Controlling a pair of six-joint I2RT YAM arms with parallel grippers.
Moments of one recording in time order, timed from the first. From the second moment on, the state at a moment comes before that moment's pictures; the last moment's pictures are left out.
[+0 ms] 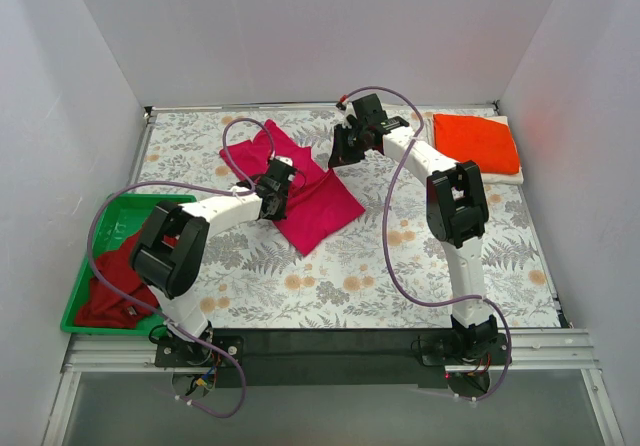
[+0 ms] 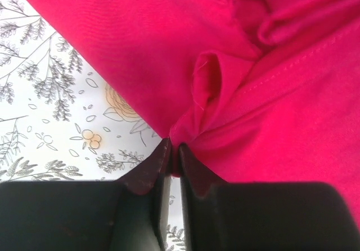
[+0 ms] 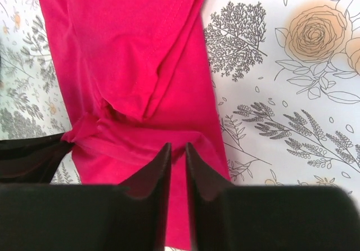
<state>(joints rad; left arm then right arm) -0.54 1.75 1.06 -0.34 -0.34 -0.28 0.45 2.24 1.90 -0.53 -0.41 0.30</state>
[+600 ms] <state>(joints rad) -0.53 1.74 1.21 -0.47 -0.46 -0.56 0.45 1.97 1.52 -0.47 -0.33 0.25</state>
